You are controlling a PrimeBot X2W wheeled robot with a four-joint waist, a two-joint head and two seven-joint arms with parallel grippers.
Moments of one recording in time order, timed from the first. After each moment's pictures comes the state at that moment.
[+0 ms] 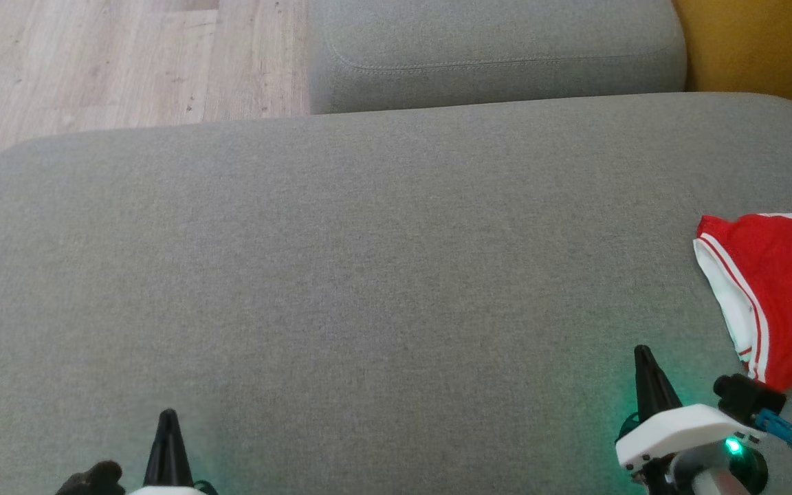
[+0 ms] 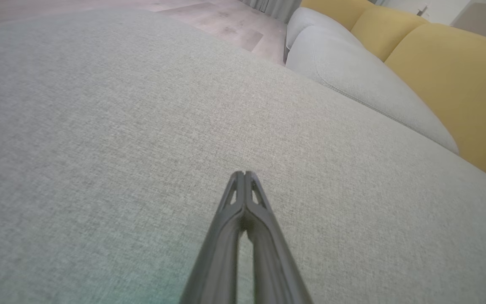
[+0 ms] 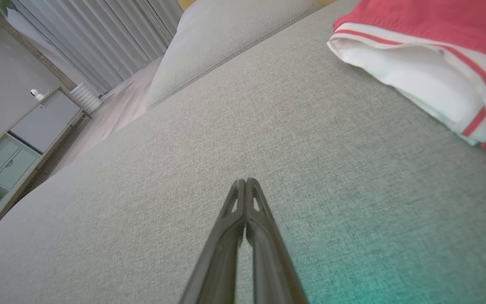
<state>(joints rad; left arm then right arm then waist) 0.07 0.05 -0.05 0.44 -0.51 -0.04 -0.18 -0.09 -0.05 0.05 0.63 0.50 0.13 -0.18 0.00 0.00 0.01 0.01</state>
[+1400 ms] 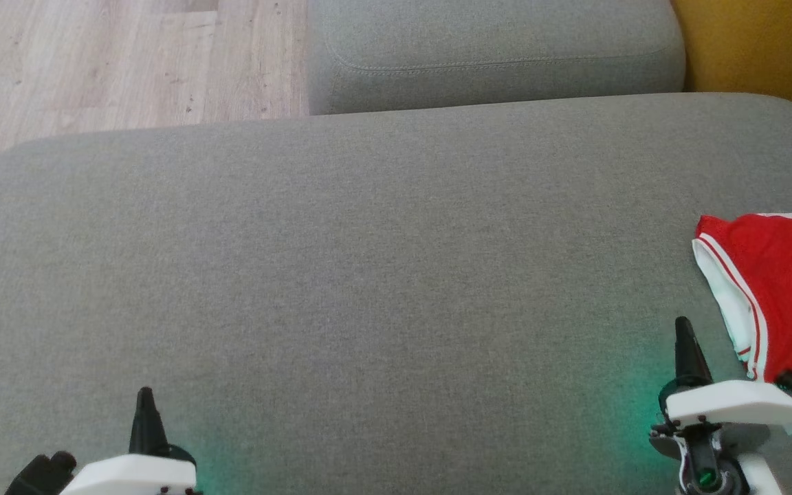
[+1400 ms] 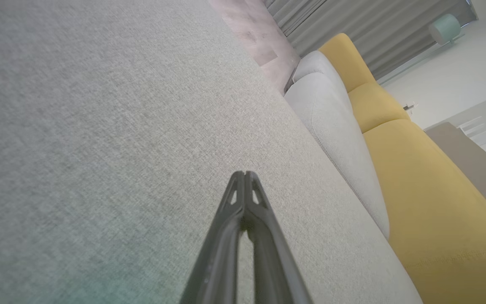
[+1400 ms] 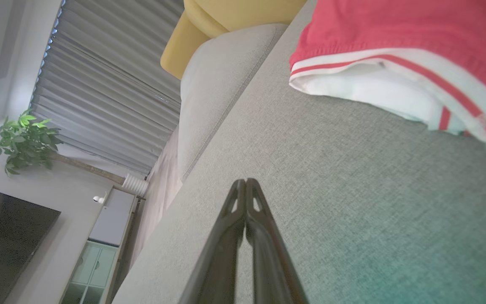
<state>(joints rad) 0.02 0.05 0.00 0.37 -0.96 -0.07 -0.06 -0.09 -0.05 -0.02 0.49 0.96 0.13 -0.06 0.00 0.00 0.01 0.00</state>
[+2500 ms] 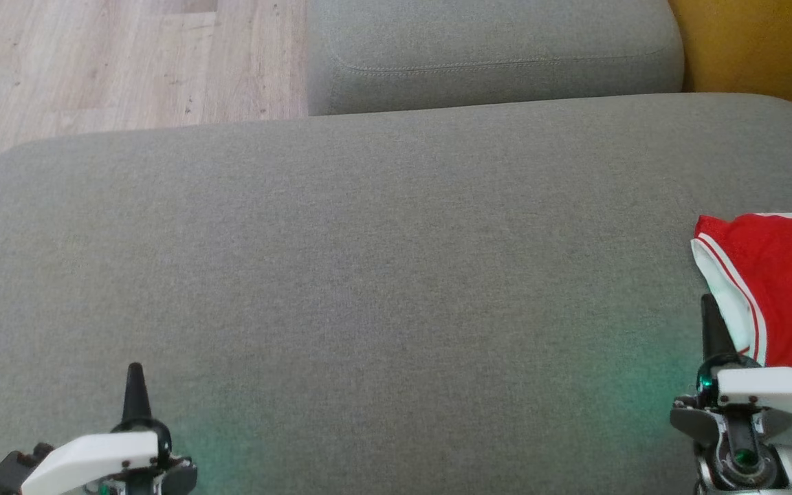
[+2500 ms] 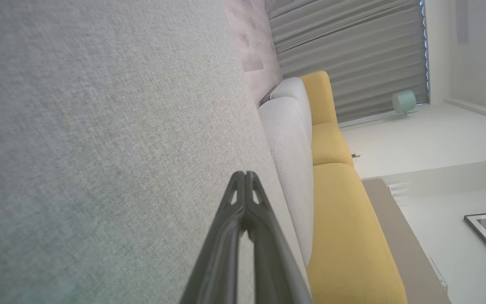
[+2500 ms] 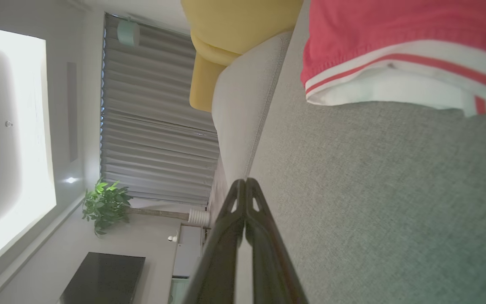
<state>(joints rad) -0.02 0.05 0.04 0.32 -1.33 -0.10 0.04 -0.09 -0.05 -0.08 0.37 1.32 0.13 0.04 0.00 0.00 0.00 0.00</state>
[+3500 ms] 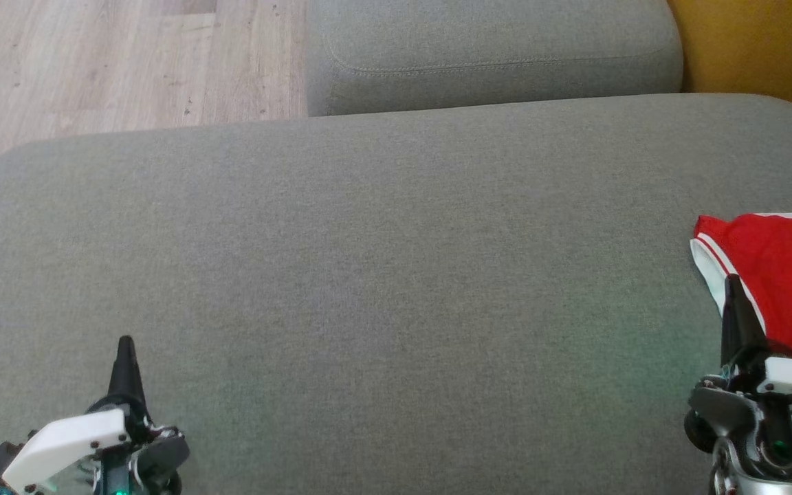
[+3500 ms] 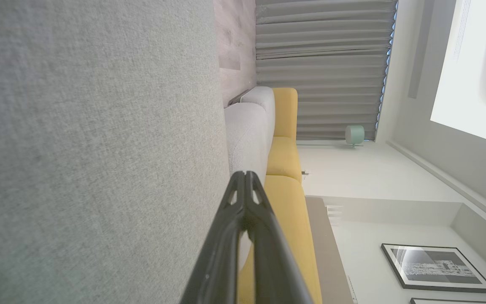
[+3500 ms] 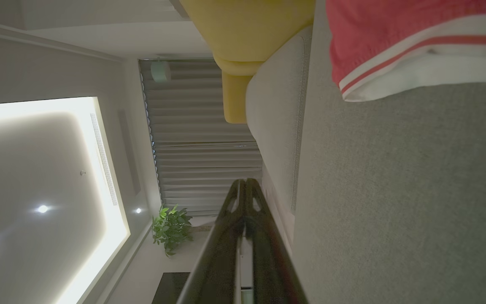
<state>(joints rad) -0.06 0.05 0.07 0.28 -1.60 -0.12 0.11 -0.09 -0.05 -0.13 0.29 1.60 0.13 0.11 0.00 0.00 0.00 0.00</state>
